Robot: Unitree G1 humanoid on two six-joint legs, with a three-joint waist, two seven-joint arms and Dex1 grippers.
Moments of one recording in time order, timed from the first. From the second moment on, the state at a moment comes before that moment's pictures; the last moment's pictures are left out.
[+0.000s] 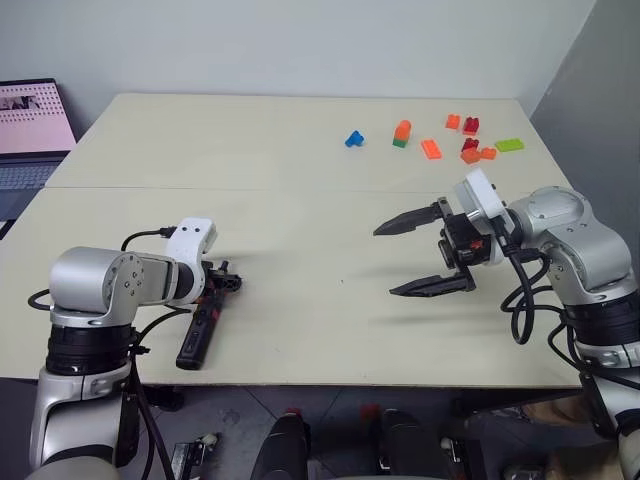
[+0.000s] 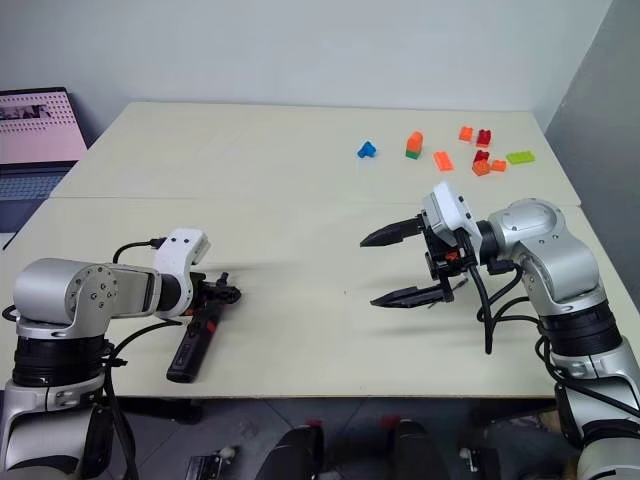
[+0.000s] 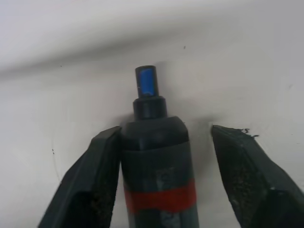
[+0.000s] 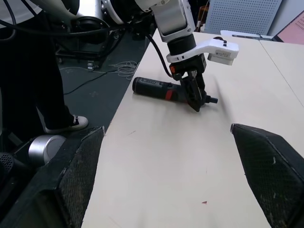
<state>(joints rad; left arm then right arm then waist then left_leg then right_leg) -0.59 0.70 0.12 -0.12 -0.53 1.61 -0.27 -0.73 -0.69 0.15 -0.07 0.53 0.41 1.46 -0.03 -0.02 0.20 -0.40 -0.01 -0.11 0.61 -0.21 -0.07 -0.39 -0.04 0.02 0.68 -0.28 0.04</state>
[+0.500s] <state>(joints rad) -0.57 0.74 0.04 -0.18 -0.51 1.54 -0.32 -0.73 -0.72 0.13 -0.07 0.53 0.41 1.45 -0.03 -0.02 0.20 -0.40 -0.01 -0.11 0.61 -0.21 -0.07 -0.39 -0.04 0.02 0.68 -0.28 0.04</state>
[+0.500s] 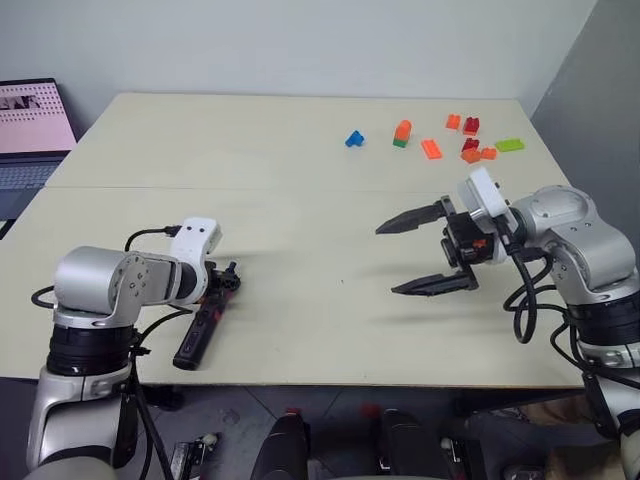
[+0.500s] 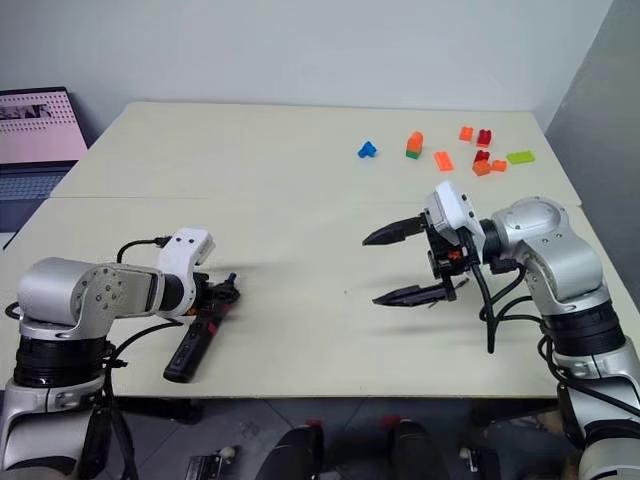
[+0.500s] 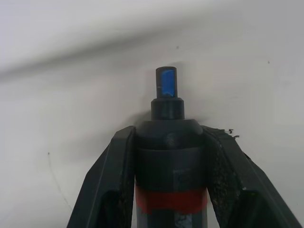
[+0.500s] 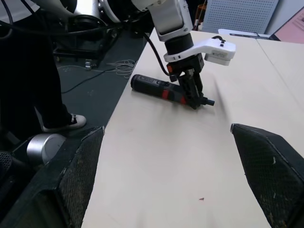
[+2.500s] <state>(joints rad) -0.17 0.31 -0.05 -0.44 -0.32 0.38 -0.38 -0.56 -0.88 -0.02 -0.32 0.51 0.52 1.15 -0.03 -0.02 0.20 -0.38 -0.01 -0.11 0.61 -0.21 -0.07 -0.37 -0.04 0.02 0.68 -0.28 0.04</state>
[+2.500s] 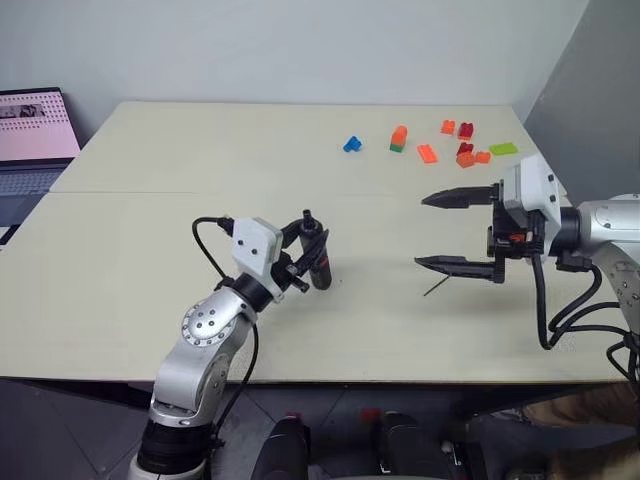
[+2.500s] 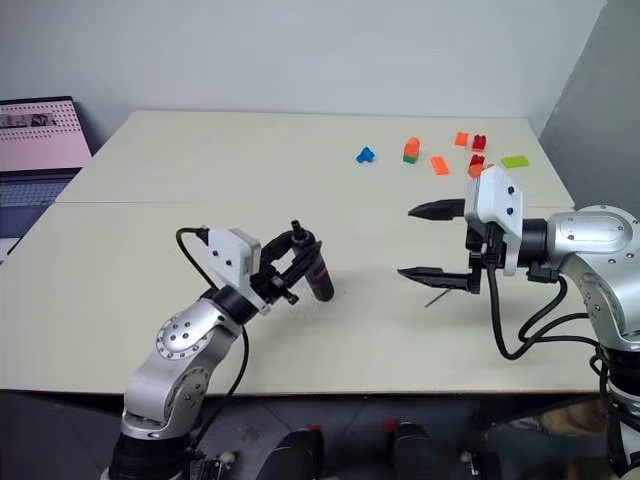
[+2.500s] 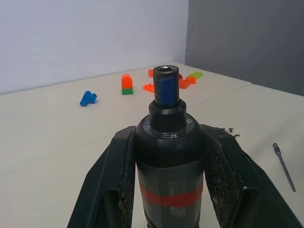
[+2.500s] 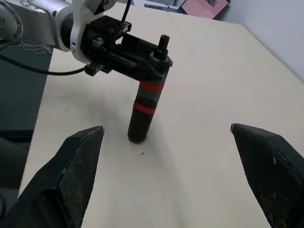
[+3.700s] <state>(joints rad) -0.09 0.33 -0.05 -0.46 -0.28 0.27 -0.38 -1.10 -0.66 0.59 0.96 -0.34 -0.47 1.50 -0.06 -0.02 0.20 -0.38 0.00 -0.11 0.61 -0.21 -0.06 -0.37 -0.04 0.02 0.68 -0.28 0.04</state>
